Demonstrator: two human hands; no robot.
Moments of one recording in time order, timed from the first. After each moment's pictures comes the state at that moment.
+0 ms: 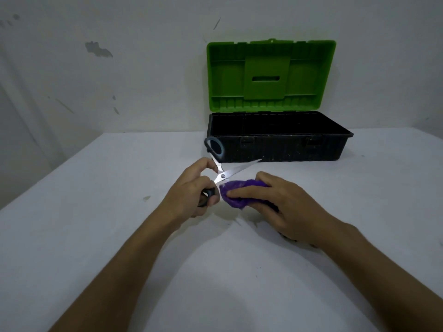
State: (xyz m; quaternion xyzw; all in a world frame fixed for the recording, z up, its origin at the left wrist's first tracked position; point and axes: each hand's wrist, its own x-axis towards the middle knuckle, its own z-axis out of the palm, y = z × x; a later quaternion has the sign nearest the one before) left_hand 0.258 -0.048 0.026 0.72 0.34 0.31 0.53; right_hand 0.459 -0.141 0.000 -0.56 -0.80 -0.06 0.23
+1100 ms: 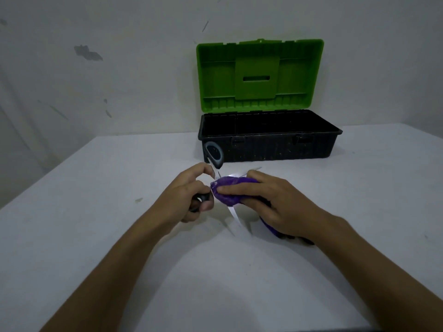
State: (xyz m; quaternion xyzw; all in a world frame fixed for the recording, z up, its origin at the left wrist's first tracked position) left_hand 0.260 -0.052 0.024 0.72 0.31 0.26 0.56; right_hand 0.463 -0.143 0.008 -0.52 -0.81 -0.02 0.27
